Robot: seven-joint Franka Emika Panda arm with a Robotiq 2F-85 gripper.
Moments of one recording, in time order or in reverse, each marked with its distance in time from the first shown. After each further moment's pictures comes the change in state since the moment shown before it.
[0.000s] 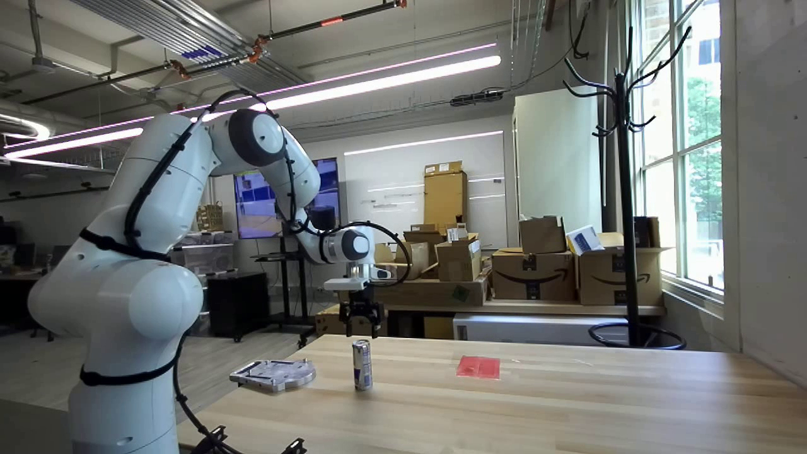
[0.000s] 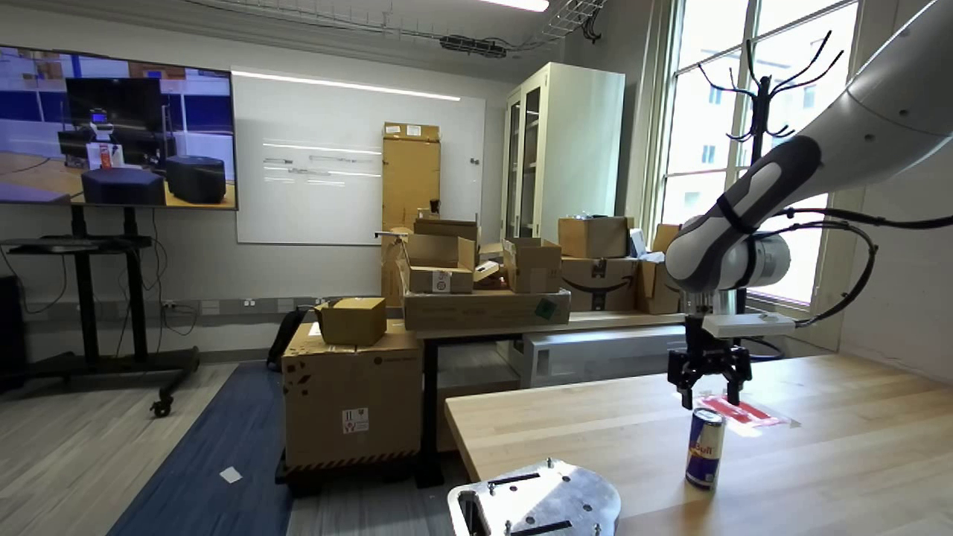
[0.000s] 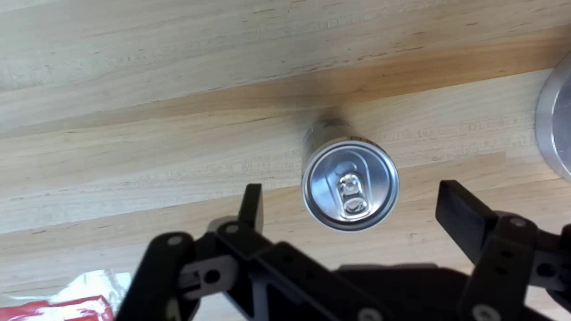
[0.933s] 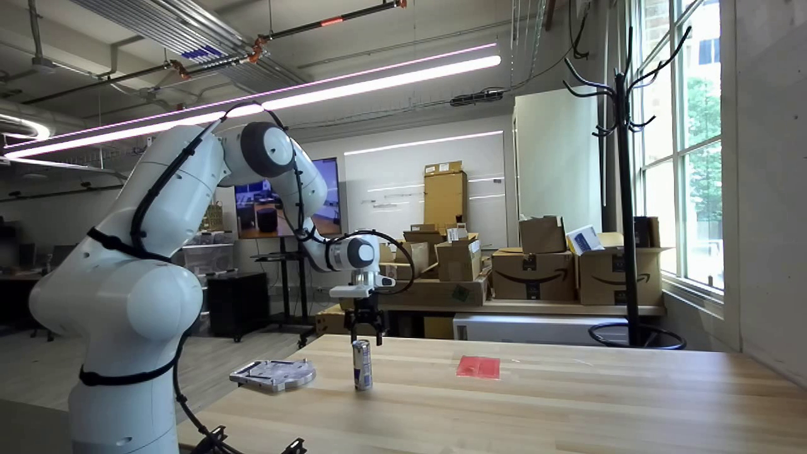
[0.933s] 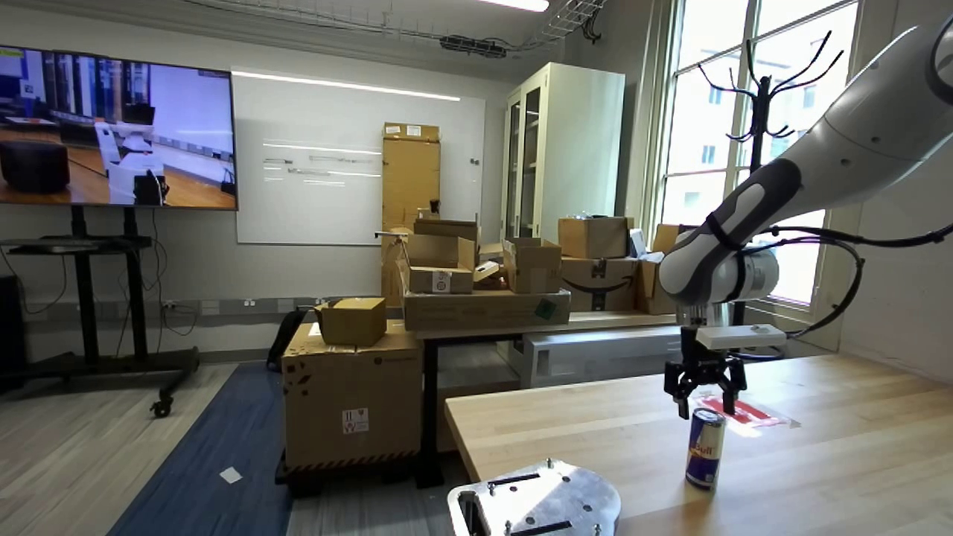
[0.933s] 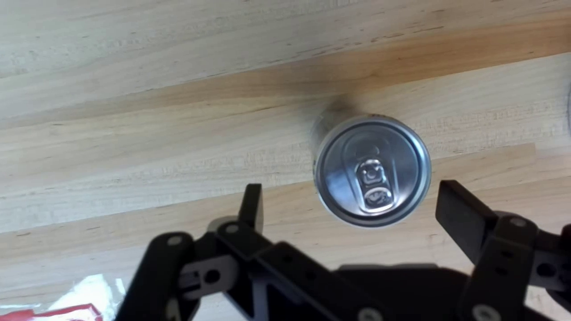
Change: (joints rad) arm -0.012 0.087 0.003 0.069 0.001 0.000 0.000
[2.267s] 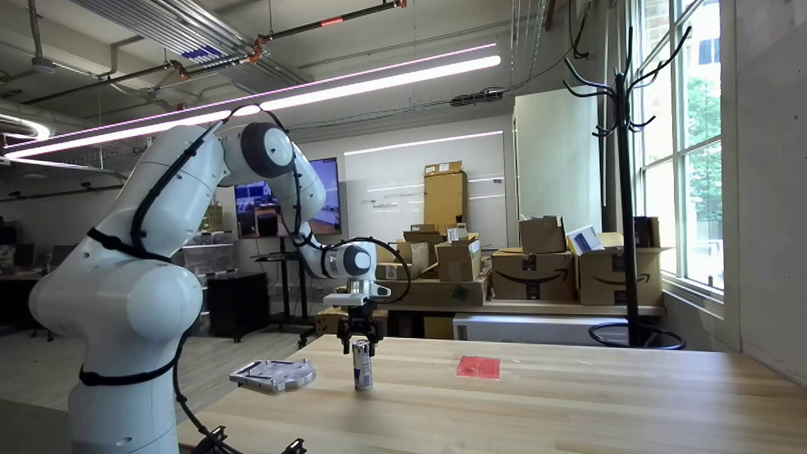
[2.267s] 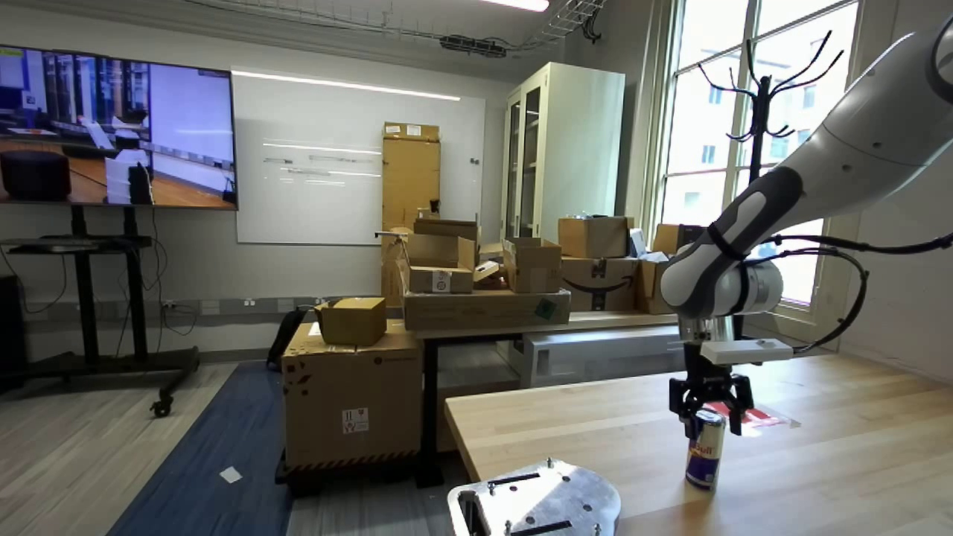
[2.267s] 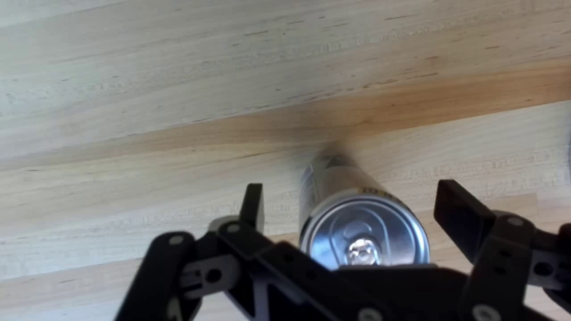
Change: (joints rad) arm -0.001 0.000 0.012 -0.059 0.010 0.000 -0.003
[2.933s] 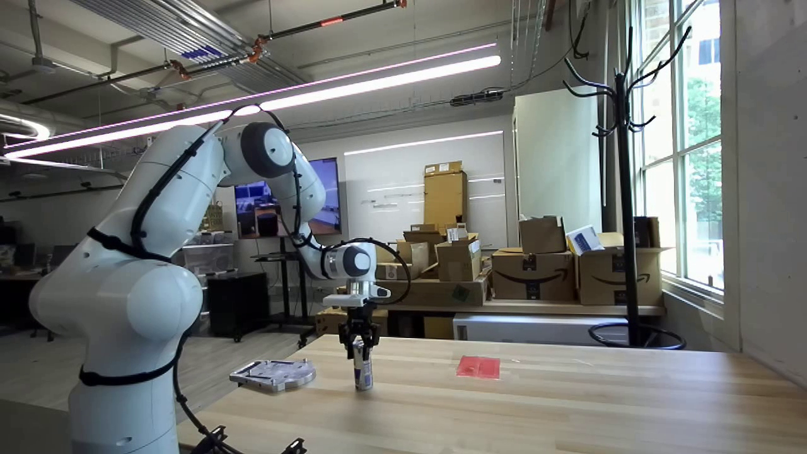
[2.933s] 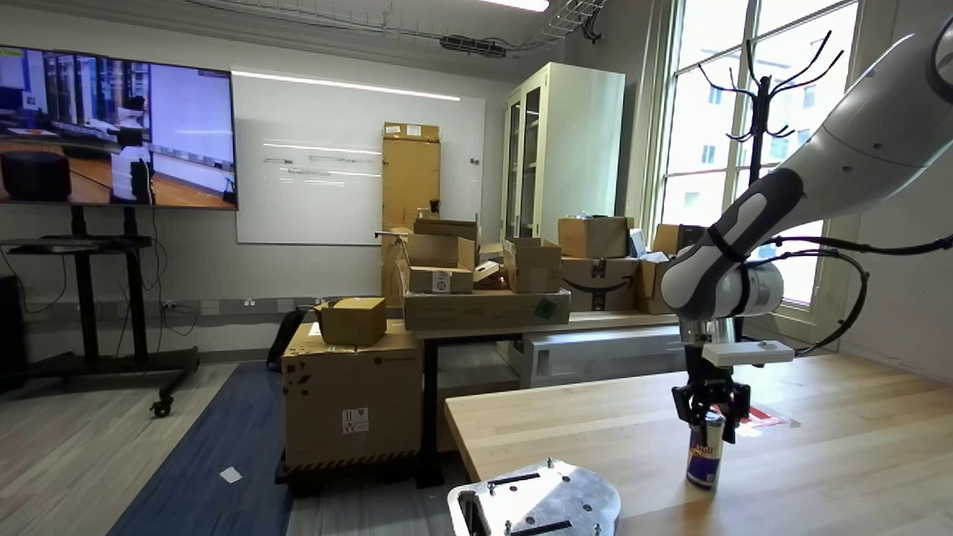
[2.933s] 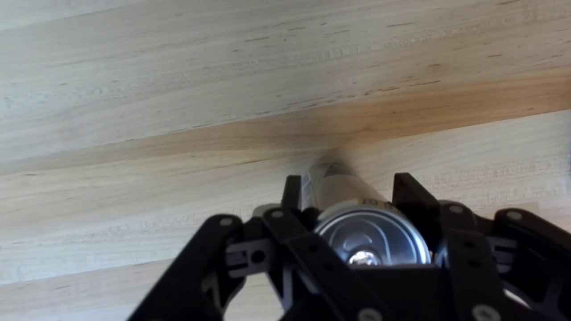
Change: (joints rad) arm 0.000 0.000 0.000 -0.008 0.000 0.000 -0.009
